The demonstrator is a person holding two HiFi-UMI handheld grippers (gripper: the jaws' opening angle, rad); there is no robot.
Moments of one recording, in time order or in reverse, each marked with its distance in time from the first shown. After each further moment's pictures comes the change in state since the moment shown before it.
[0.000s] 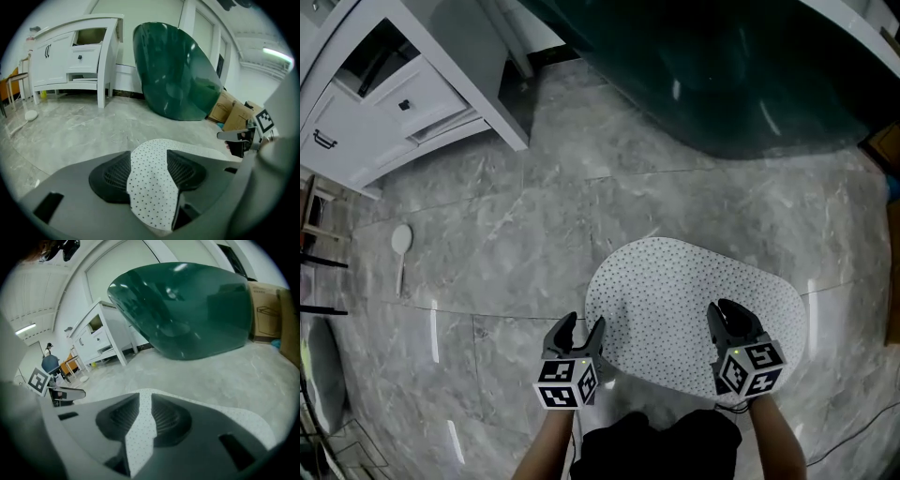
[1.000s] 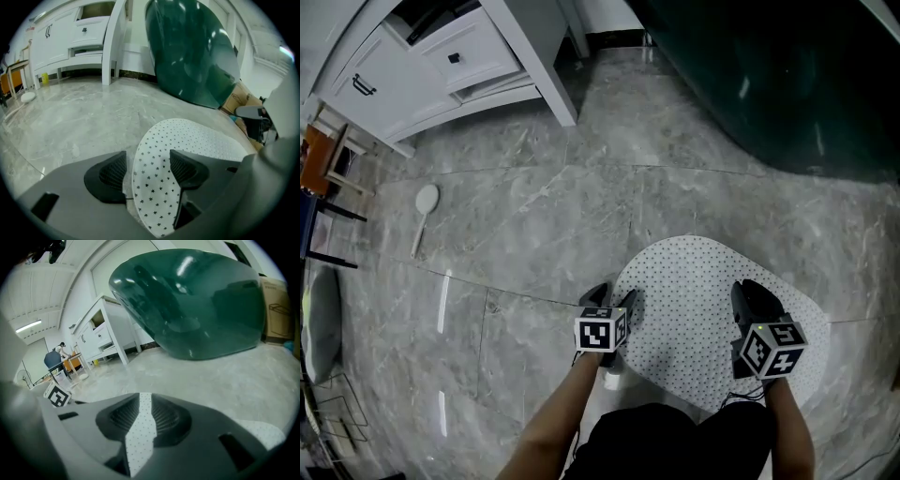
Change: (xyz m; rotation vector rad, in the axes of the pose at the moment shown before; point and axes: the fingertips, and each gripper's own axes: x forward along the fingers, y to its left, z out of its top) left arm 0.105 0.058 -0.069 -0.062 0.147 0.059; right arm 0.074 -0.002 0.004 -0.053 -0.012 0.052
